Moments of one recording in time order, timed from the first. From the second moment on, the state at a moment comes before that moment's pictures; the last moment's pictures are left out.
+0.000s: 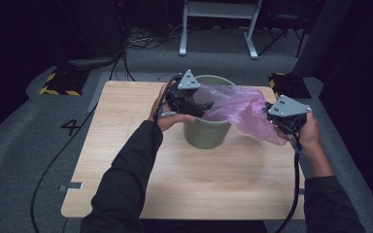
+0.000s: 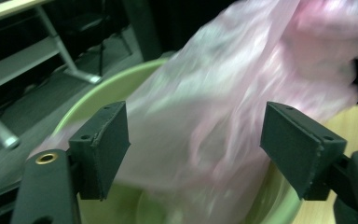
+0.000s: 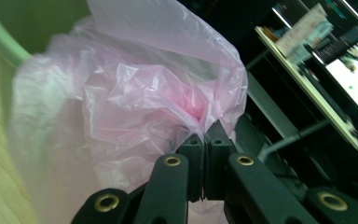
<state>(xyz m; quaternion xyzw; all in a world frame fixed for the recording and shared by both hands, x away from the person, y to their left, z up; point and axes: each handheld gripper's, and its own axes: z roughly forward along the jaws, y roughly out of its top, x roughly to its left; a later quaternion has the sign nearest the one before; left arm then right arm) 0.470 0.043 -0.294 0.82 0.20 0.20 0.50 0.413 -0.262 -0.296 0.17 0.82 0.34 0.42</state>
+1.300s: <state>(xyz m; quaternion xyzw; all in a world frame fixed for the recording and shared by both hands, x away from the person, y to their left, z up) 0.467 0.025 -0.305 0.85 0.16 0.17 0.48 0.431 -0.204 -0.294 0.14 0.81 0.41 0.39</state>
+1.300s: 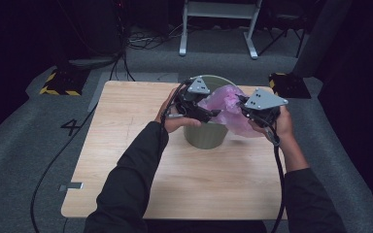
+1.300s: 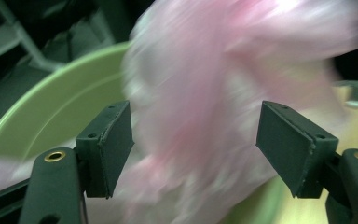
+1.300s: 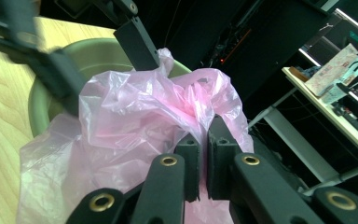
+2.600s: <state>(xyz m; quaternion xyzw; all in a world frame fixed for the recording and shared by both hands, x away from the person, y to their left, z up) 0.496 0.056 -0.331 0.85 0.25 0.21 0.41 0.372 -0.276 -0.316 0.23 0.80 0.47 0.30</state>
